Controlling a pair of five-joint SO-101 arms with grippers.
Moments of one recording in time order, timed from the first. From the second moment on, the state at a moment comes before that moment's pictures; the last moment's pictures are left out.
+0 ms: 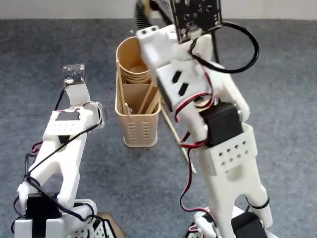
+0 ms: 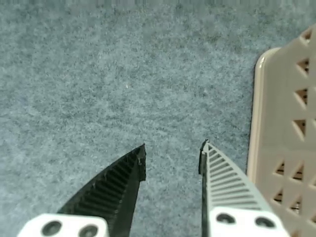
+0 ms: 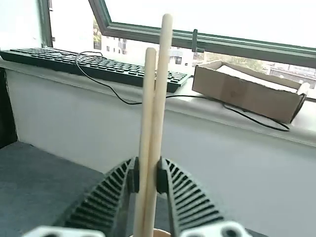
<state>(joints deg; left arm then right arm) -8.9 -14.7 46.4 35.2 11.9 -31.1 -23.6 -14.2 37.6 4.5</state>
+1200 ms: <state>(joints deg) -8.9 -14.7 47.5 32.6 11.9 -20.8 -36.1 -6.2 49.0 5.5</state>
